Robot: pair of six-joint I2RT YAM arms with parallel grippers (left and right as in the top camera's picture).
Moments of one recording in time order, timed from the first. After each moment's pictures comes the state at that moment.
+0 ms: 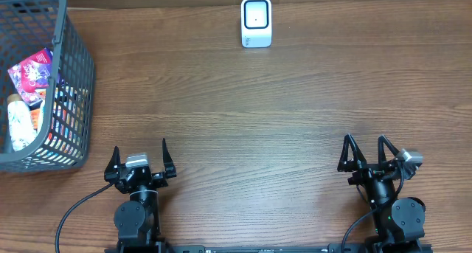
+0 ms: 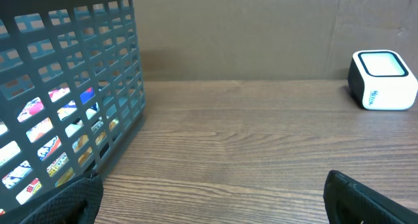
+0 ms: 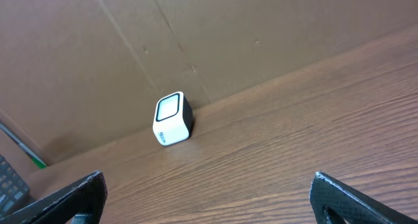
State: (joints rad) left arm 0.03 0.02 0.01 -0.06 -0.17 0.05; right arm 0.18 0.01 0.02 -0.03 0.05 0.46
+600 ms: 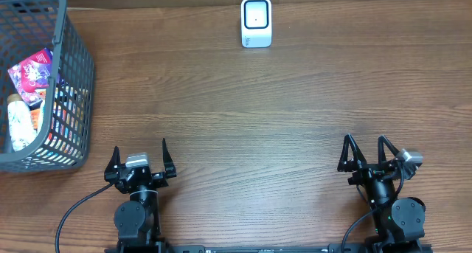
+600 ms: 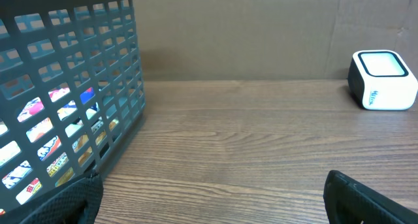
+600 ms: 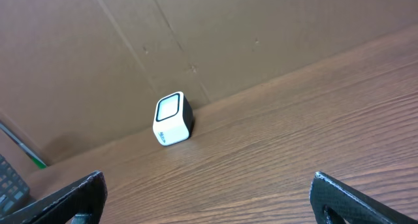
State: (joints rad) left arm 0.03 0.02 0.01 -0.06 -0.17 0.05; right arm 0.18 0.01 0.02 -0.03 0.05 0.46
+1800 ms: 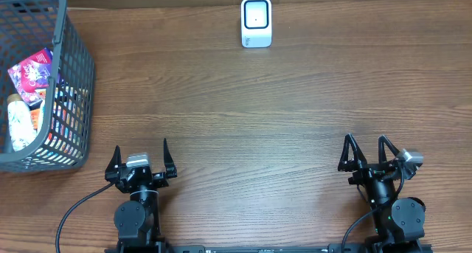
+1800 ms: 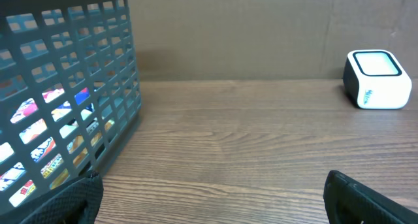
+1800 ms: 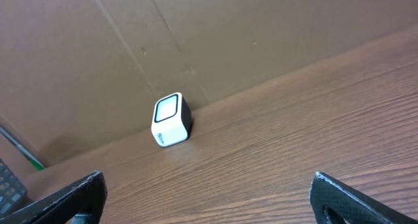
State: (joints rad) left arm 0.03 0.02 0.01 -0.06 -0.15 0.05; right arm 0.18 0.01 0.02 -0.03 0.06 0.46
